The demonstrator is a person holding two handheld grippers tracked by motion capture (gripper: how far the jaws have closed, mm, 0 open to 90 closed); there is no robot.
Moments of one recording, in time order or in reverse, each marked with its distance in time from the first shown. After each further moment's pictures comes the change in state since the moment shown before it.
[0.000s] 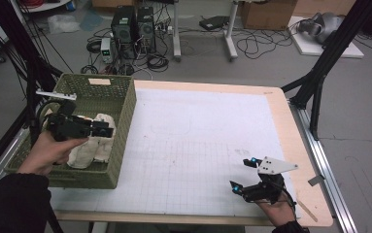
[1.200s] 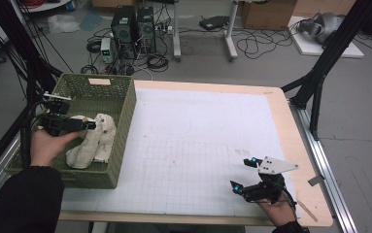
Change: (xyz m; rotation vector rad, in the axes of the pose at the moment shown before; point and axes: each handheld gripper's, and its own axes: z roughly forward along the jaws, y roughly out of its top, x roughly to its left) left arm 0.060 -0.012 -0.002 0.045 0.630 -0.116; right arm -0.001 0.000 0.000 -0.003 0.001 0.000
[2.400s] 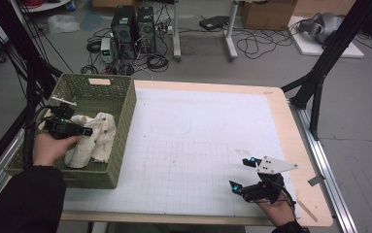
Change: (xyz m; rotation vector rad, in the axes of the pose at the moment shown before) left arm 0.004 -0.008 0.010 0.111 -0.042 -0.015; right arm 0.001 0.002 0.002 -0.005 0.009 -0.002
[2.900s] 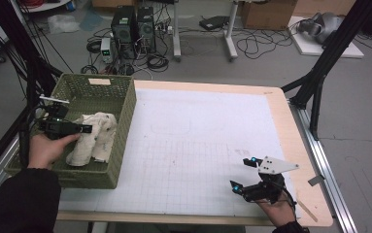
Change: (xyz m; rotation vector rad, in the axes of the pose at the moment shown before) left arm -0.003 -0.004 -0.016 -0.104 -0.100 -0.025; right arm 0.000 0.000 -0.002 -0.003 -0.004 0.004
